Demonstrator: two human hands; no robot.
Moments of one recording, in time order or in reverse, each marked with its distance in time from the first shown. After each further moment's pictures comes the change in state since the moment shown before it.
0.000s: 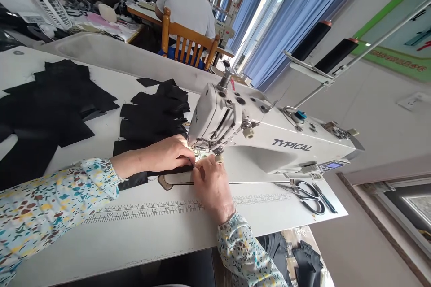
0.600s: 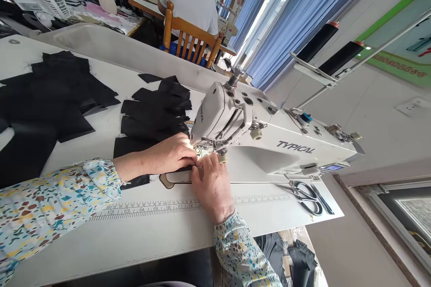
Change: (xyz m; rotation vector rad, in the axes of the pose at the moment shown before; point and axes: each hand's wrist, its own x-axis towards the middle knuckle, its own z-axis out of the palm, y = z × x) left_hand -0.006 0.004 0.008 0.029 0.060 -0.005; right_hand 0.000 -0.004 0.007 -0.156 0.038 -0.028
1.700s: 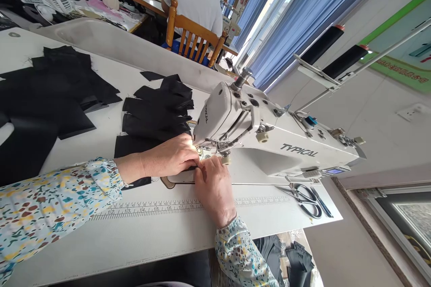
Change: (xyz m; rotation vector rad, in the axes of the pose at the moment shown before) left_hand -0.002 0.005 0.003 0.044 0.009 0.037; right_hand -0.002 0.001 -0.002 0.047 -0.018 0.036
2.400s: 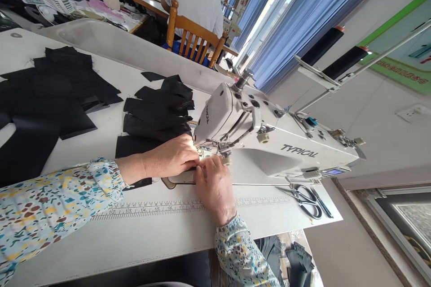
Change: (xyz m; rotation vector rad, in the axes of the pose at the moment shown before) left_hand -0.001 0.000 0.003 0.034 0.042 0.012; right_hand 0.003 0.000 -0.001 -0.027 0.013 -0.053
